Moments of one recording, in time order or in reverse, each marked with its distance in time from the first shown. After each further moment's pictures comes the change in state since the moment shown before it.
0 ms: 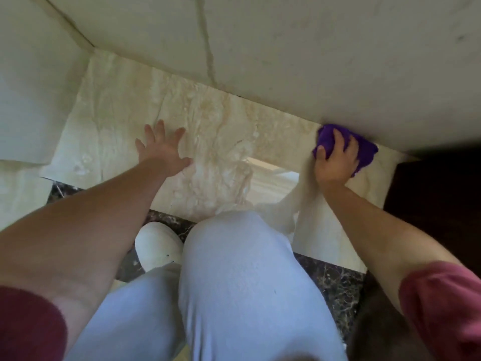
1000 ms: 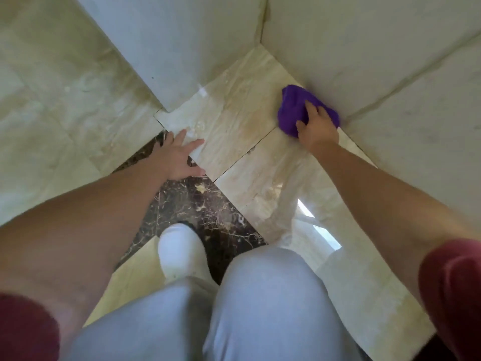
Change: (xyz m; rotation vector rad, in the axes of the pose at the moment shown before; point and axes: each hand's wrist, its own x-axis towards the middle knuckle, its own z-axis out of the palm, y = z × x) left_hand -0.071 -0.211 0.062 -0.365 -0.065 -0.150; right_hand -0.046 -0.341 0.087 -0.211 -0.439 -0.738
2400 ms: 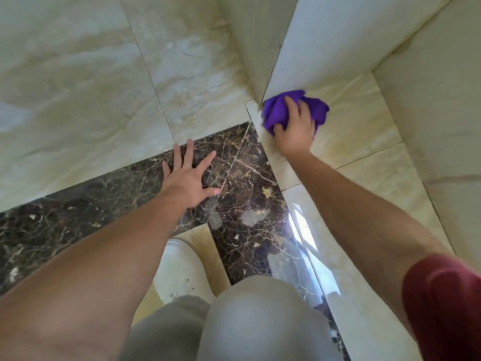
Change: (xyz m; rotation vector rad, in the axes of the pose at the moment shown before) left_hand -0.069 -0.115 0.102 -0.287 0.142 -0.307; right_hand -0.027 -0.228 0.128 0.019 0.052 -0.387
